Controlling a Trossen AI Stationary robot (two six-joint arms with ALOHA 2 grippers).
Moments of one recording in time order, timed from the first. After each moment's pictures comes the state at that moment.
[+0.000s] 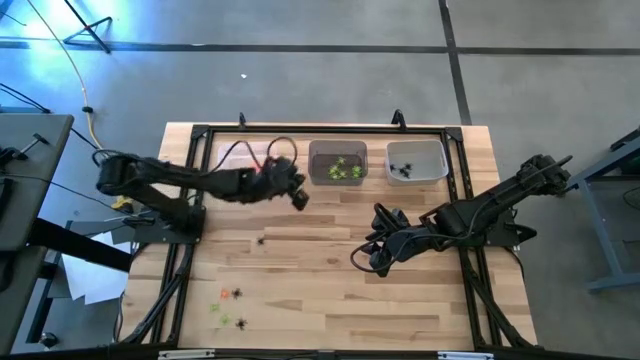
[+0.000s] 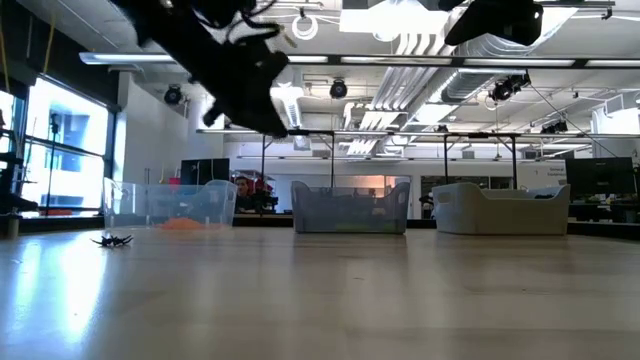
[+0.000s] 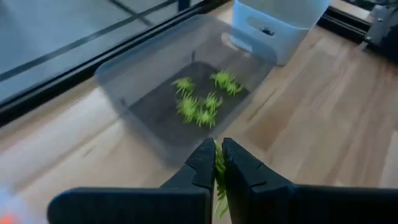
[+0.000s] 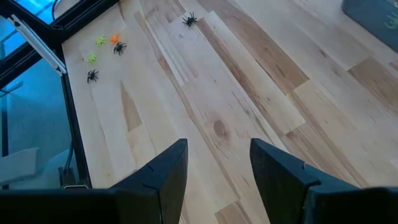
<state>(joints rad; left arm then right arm) 0.09 1.43 0.81 -0.01 -0.46 -0.43 0.46 1.35 1.12 -0.62 0.37 0.92</state>
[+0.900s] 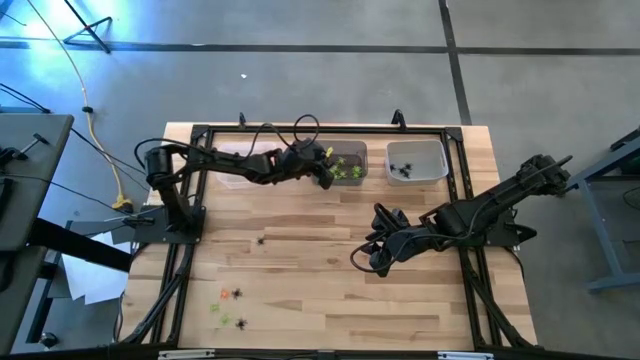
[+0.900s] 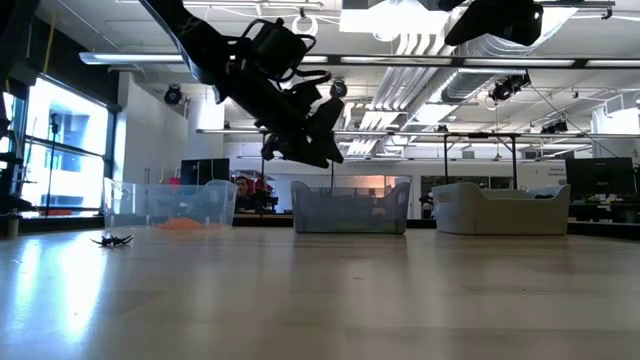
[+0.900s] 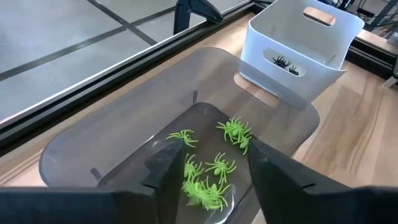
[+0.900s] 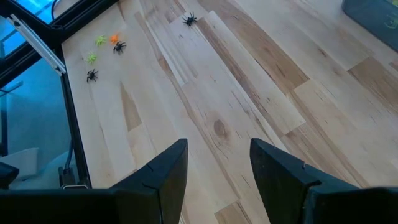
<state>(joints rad) 0.29 1.79 1.02 0.24 -0.27 -0.31 0.46 1.35 1.12 -0.62 0.37 0.92</state>
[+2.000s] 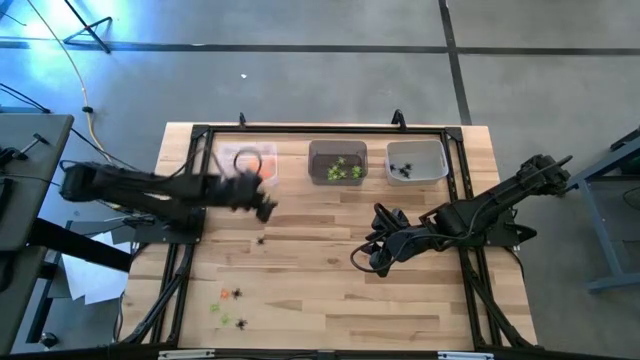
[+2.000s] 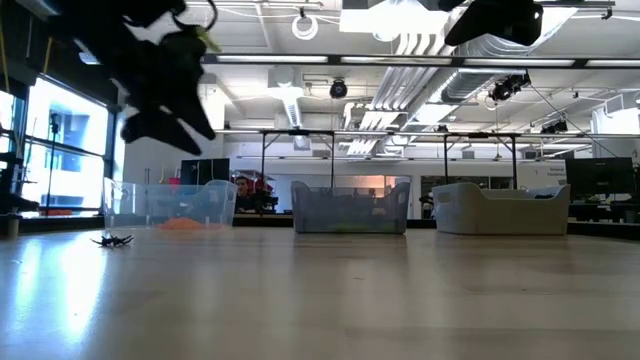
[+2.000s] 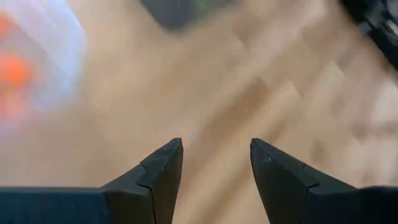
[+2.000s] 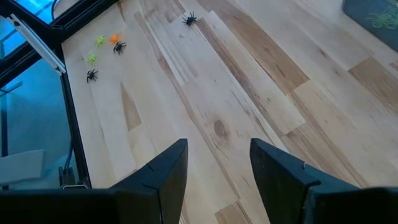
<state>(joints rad) 0.02 1.01 0.56 -0.34 -0.23 -0.81 0.46 1.35 1.12 -0.62 0.37 0.92</state>
